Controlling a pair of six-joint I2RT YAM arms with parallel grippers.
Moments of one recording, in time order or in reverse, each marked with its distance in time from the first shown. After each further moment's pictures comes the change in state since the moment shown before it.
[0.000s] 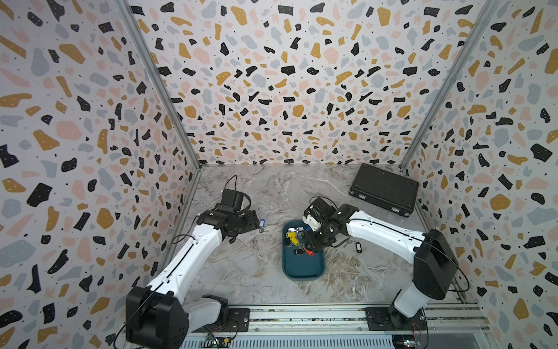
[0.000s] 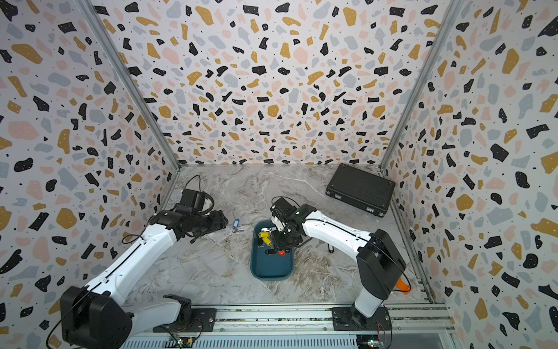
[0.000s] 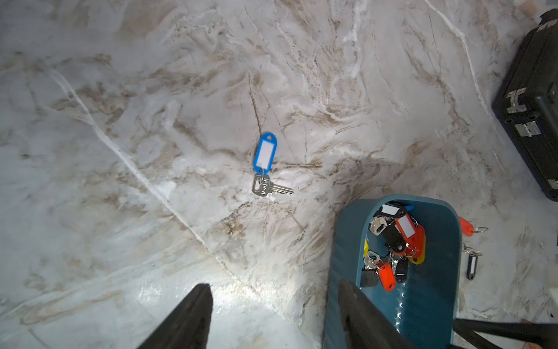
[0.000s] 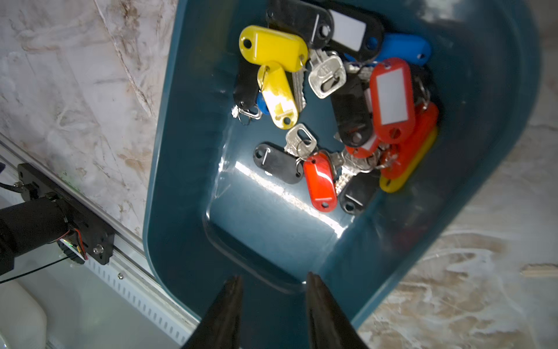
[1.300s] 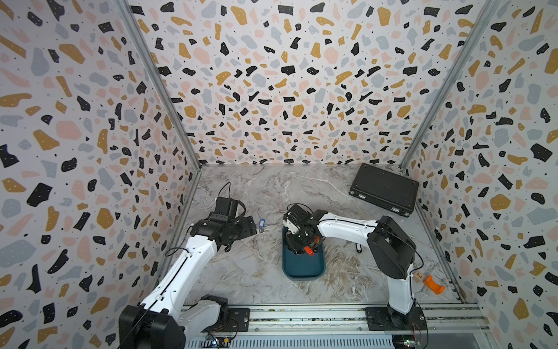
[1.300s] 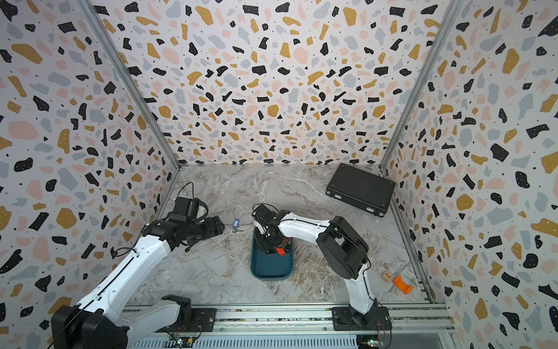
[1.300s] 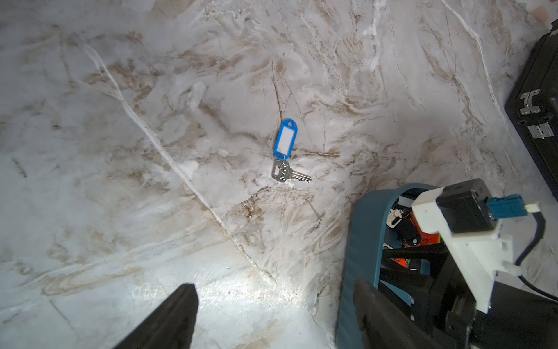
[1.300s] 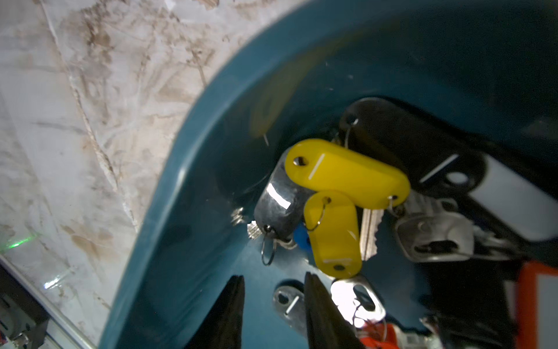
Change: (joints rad) left arm 0.030 -0.074 -0.076 -0.010 0.000 -0.002; right arm 0.076 0.304 0.117 0.209 0.061 -0.059
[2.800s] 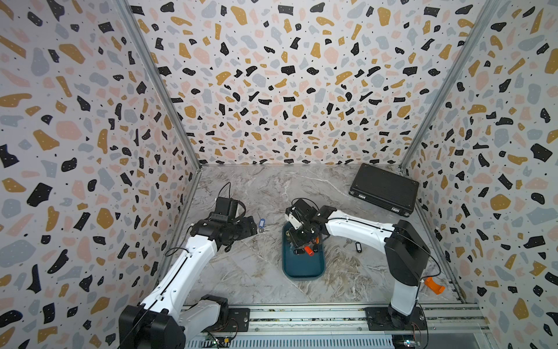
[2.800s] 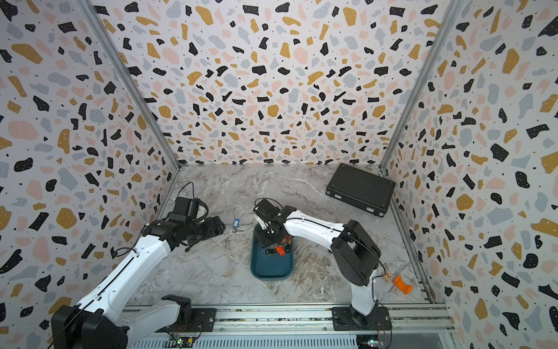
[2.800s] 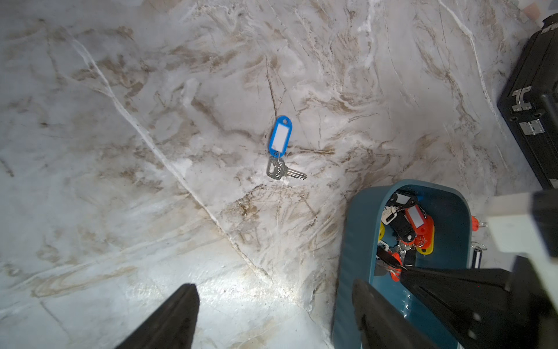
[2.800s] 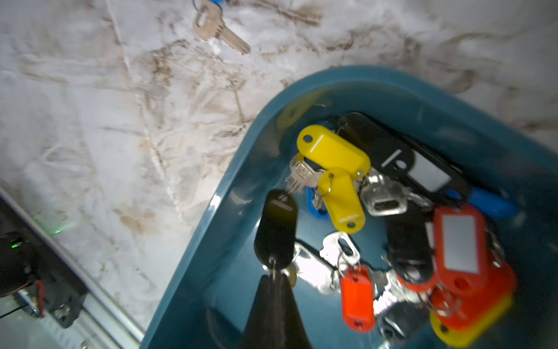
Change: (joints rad) left arm 0.000 0.000 0.000 0.000 0.022 0.000; right arm -0.011 -0.164 -0.002 -0.070 0.023 0.000
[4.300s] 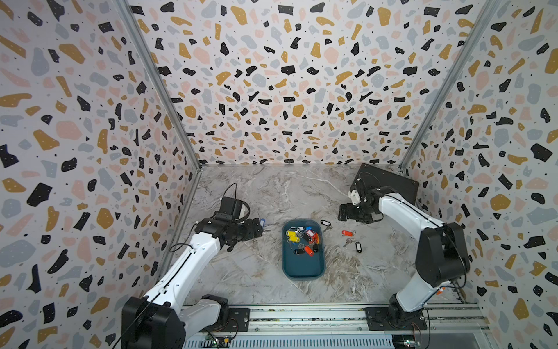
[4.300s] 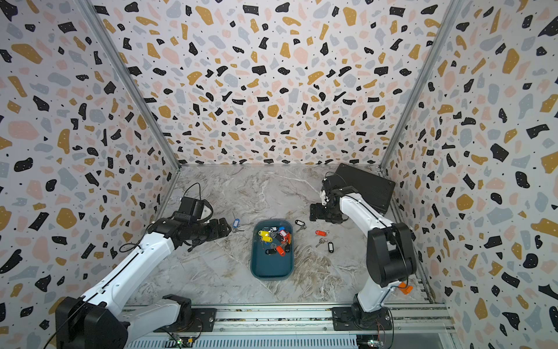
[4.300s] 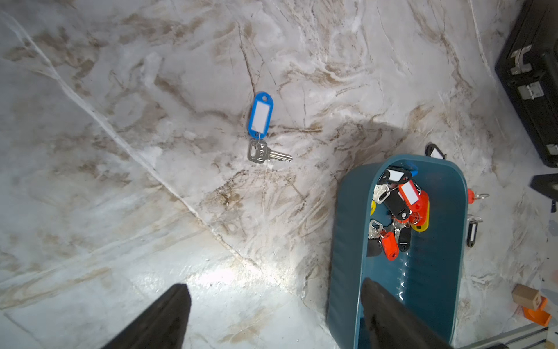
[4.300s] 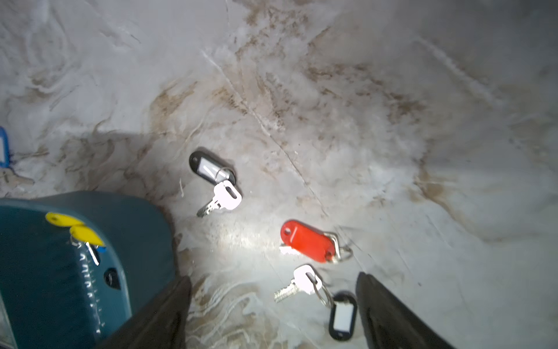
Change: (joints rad) left arm -0.069 0.037 0.005 -0.015 0.039 0.035; right arm -0.612 -0.209 -0.153 -0.139 -0.007 -0.103
